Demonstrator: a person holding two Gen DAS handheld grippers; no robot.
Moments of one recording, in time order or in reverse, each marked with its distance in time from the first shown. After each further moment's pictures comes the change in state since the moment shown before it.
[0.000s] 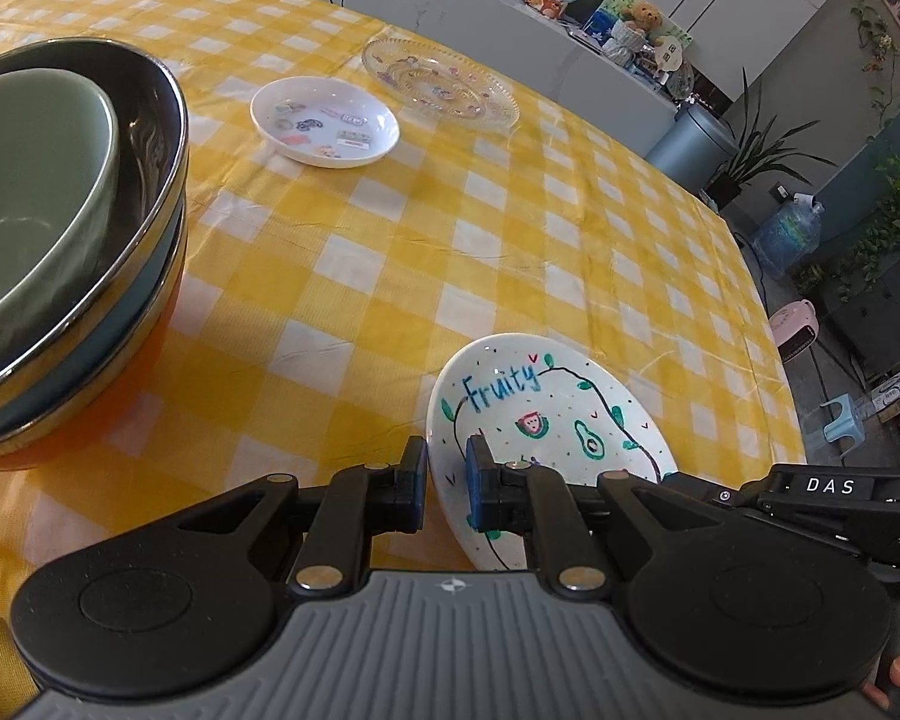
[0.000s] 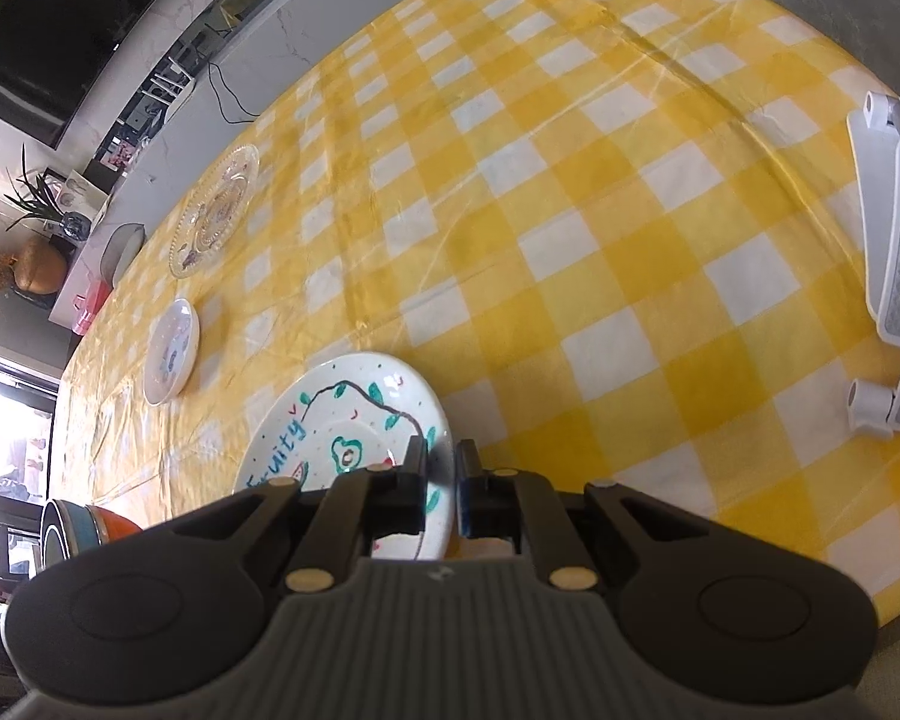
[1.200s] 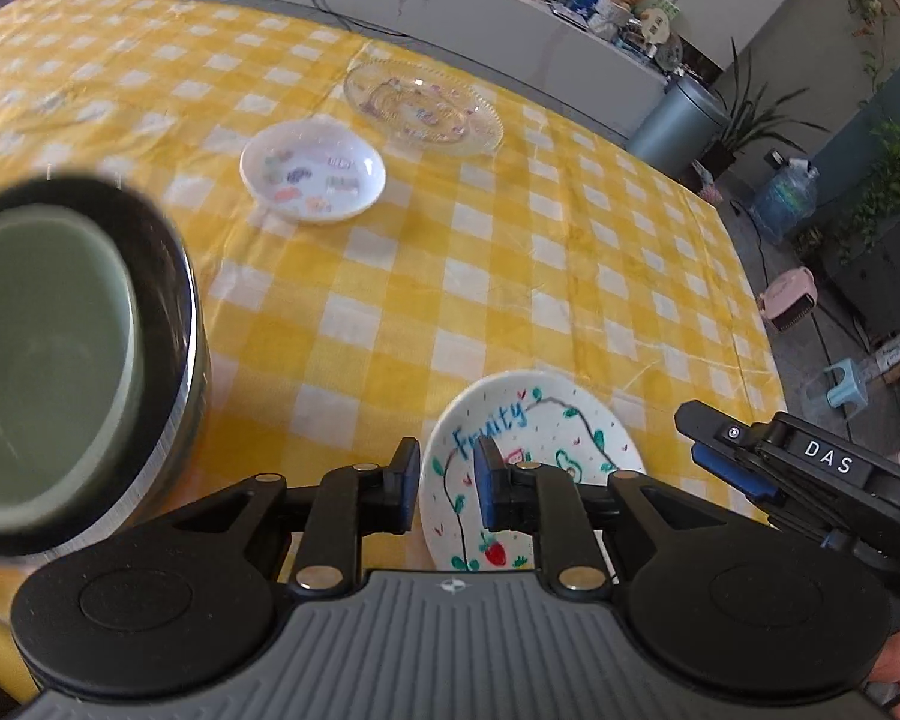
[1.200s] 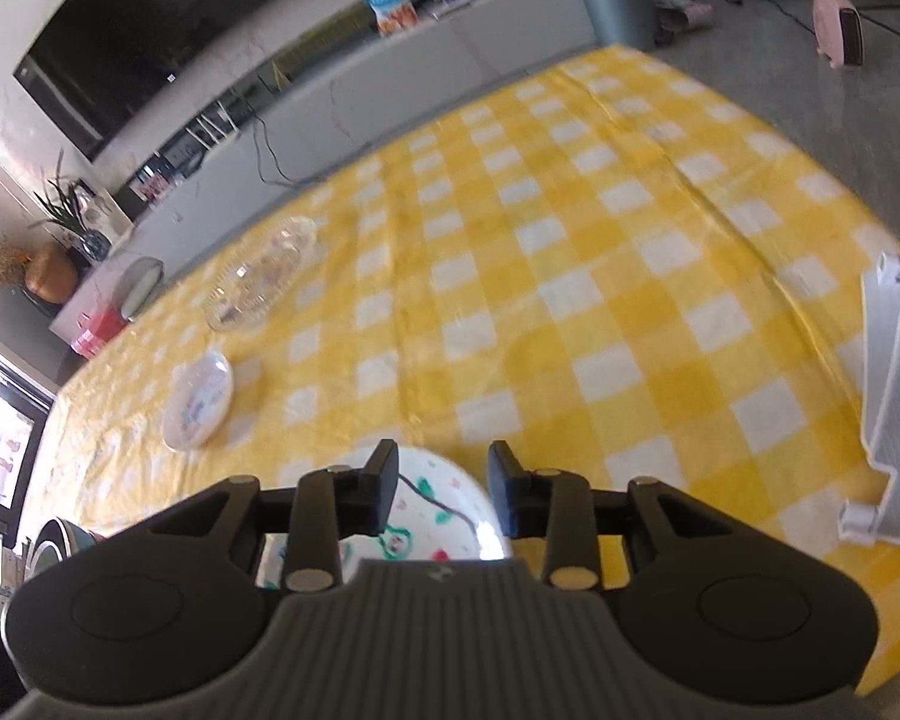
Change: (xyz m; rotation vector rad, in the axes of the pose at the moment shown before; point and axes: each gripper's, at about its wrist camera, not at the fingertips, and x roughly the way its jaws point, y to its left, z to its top) left arm -0.029 -0.010 0.047 0.081 0.065 0.015; right arm -0.021 0.037 0.000 -0.142 -0.229 -0.002
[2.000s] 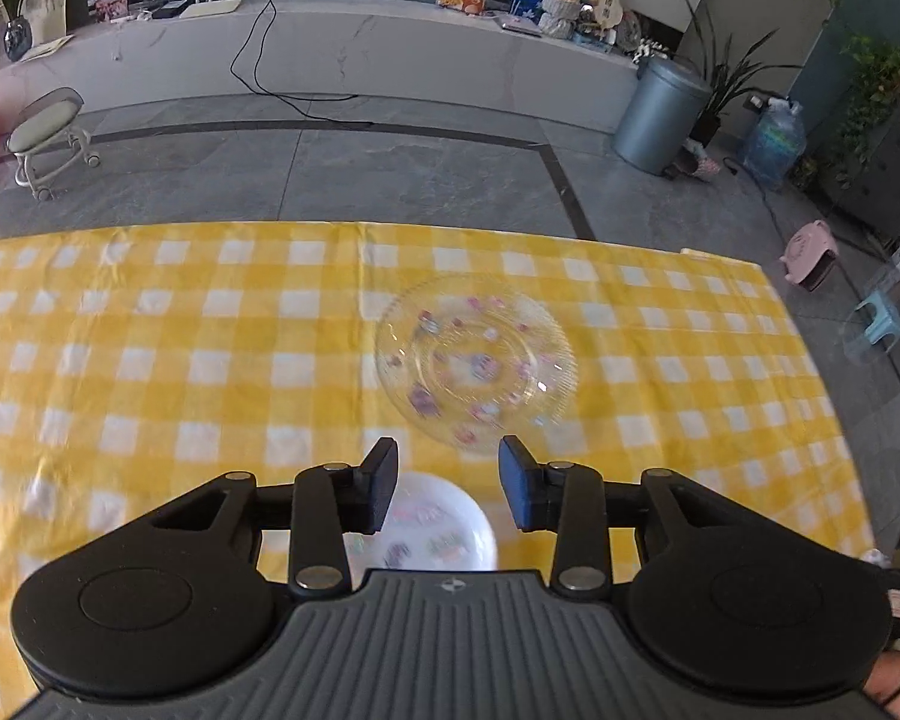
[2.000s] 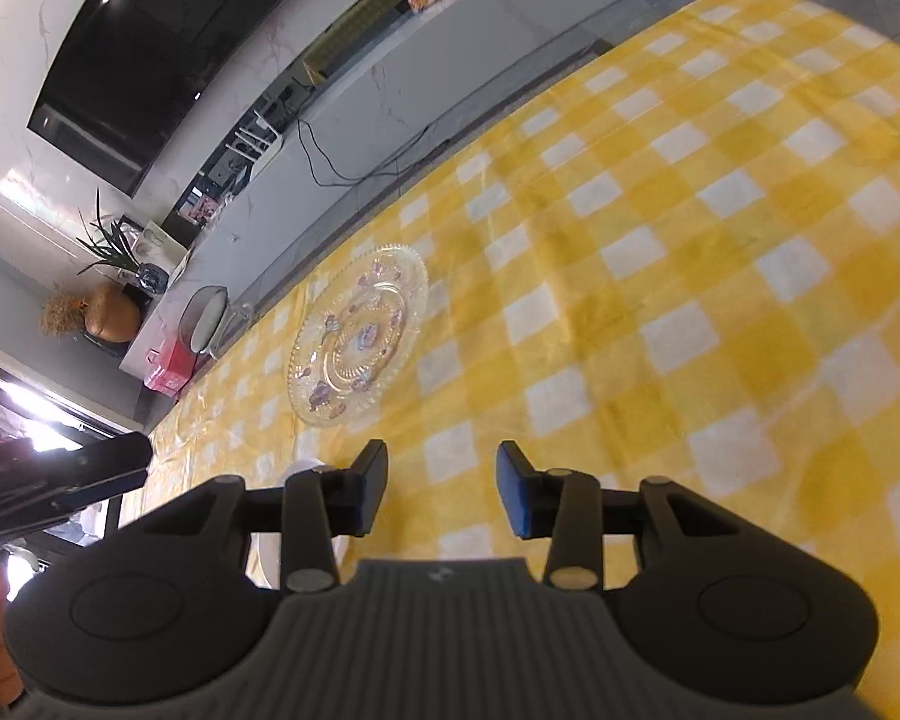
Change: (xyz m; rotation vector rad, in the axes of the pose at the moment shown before) left arm 0.045 0.025 0.204 0.270 0.004 0.059; right arm 0.126 0.064 0.074 0.132 0.086 0.163
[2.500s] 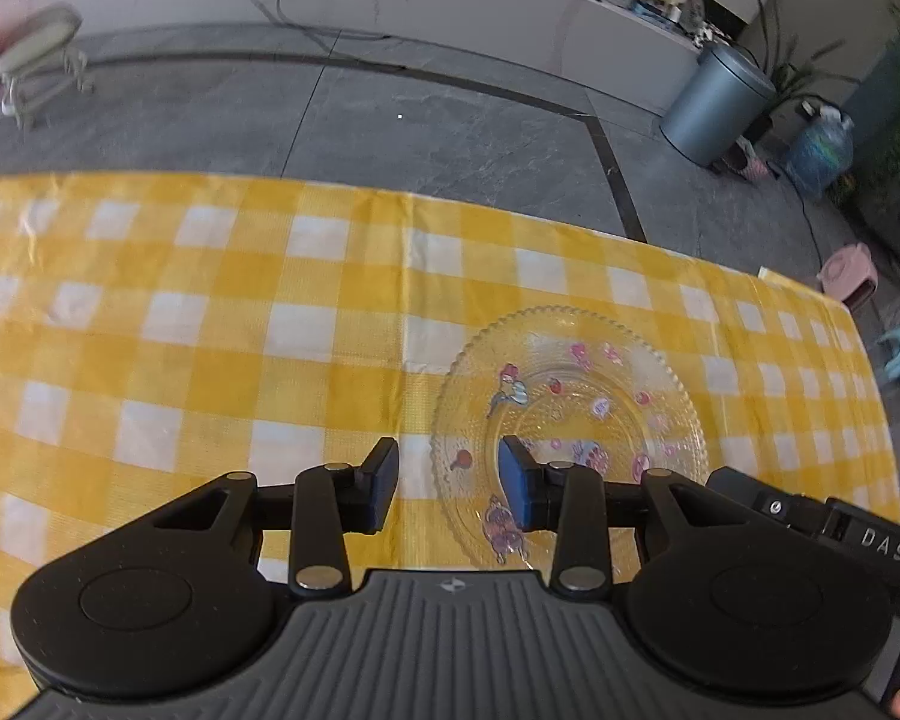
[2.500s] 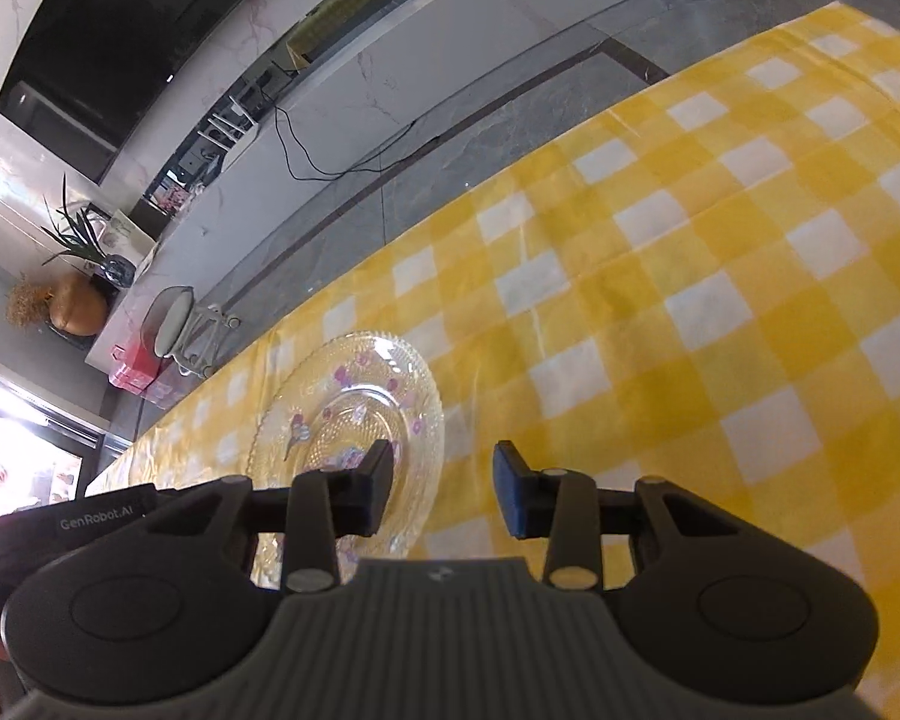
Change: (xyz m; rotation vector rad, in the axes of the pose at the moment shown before) left arm 0.118 0.052 0.039 -0.138 0.096 -0.037; right arm 0.098 0.021 0.074 -0.034 0.024 -0.061
